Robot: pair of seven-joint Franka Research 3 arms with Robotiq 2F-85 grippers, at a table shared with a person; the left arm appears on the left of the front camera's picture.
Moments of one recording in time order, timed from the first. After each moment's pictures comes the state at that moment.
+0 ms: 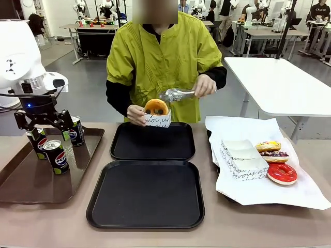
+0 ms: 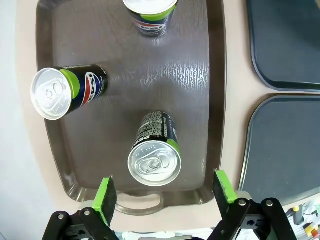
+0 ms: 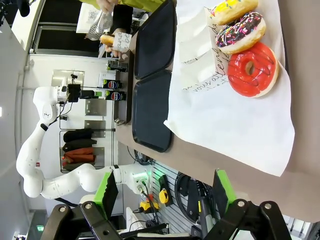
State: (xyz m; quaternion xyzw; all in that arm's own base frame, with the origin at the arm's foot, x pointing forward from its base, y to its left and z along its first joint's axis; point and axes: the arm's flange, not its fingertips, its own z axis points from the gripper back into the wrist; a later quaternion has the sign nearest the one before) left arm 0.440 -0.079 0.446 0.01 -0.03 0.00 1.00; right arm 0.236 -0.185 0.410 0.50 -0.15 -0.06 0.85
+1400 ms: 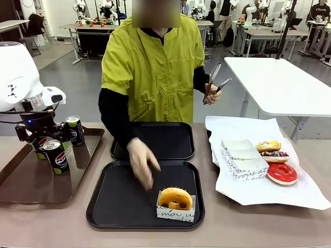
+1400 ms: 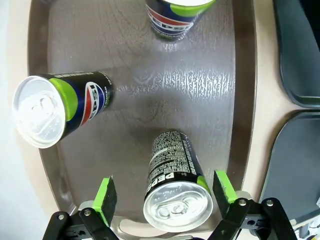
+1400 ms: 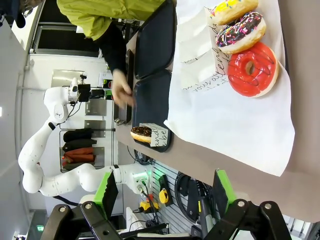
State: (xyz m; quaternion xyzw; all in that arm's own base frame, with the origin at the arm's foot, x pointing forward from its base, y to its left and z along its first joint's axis) left arm 0.446 -0.059 0.393 0.01 -0.05 0.01 1.00; right arm 0.236 -0.185 0.410 0.50 -0.15 -0.06 0.85
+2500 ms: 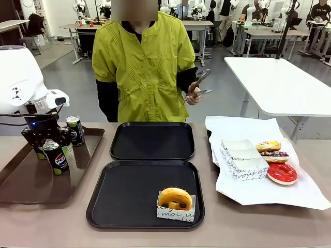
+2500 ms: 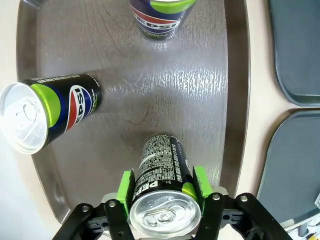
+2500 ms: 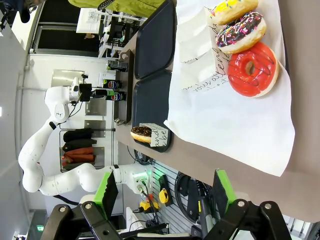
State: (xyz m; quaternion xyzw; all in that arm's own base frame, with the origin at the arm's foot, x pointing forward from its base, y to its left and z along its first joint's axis) left arm 0.447 -0.066 0.388 0.00 -0.04 0.00 1.00; right arm 0.236 -0.185 0.410 0.50 -0.15 -0.06 0.85
